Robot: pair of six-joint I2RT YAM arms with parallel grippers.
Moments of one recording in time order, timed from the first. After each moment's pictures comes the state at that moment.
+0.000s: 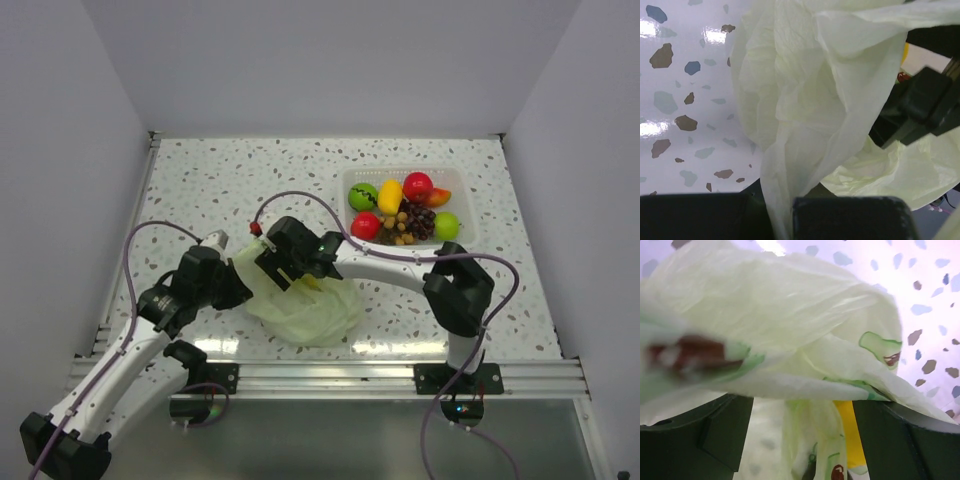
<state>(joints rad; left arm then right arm) -0.46 0.67 0.59 -0.73 0.06 -0.70 1.06 1.87 1.40 -0.40 0.16 0.10</state>
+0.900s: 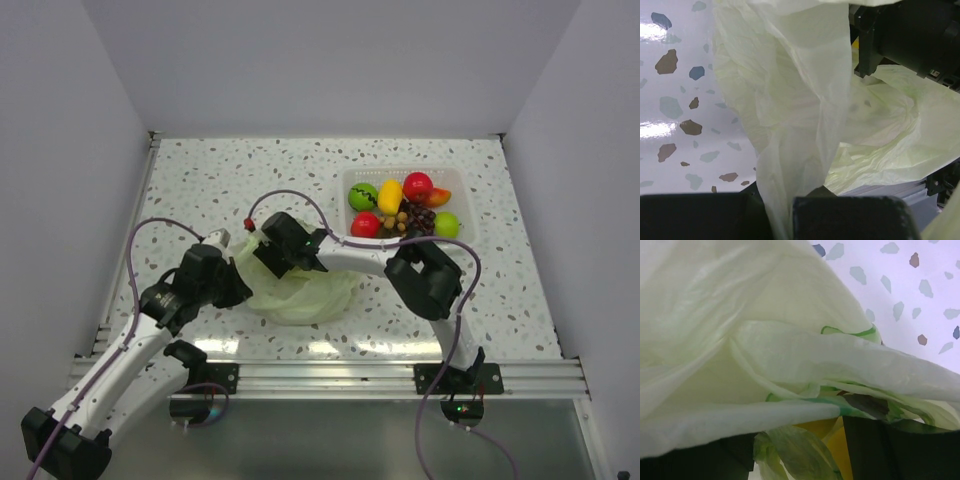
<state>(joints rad) -0.46 0.70 0.60 -0.72 0.06 -0.67 0.99 2.10 1.49 -0.22 0.14 0.02</state>
